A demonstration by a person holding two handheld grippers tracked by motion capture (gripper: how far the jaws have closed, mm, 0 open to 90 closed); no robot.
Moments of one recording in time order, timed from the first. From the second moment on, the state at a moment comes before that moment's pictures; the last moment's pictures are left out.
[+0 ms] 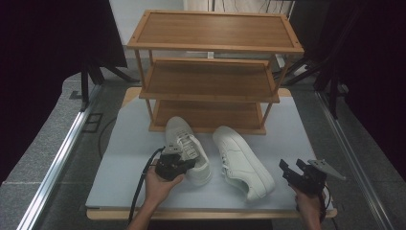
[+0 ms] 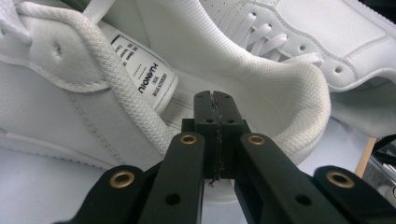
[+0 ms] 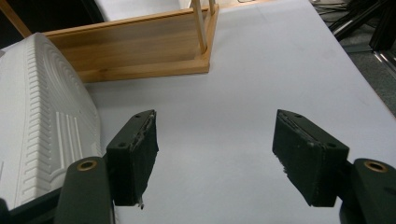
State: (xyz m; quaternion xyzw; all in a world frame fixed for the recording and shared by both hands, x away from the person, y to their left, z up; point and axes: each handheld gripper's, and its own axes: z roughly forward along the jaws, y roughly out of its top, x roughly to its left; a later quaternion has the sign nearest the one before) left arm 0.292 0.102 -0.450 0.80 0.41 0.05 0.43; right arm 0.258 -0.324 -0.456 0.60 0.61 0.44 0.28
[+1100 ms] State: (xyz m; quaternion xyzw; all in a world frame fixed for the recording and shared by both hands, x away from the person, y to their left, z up) left arm 0.284 0.156 -0.445 0.81 0.43 0.05 0.40; right arm 0.257 -0.329 -0.456 0.61 0.60 0.44 0.28
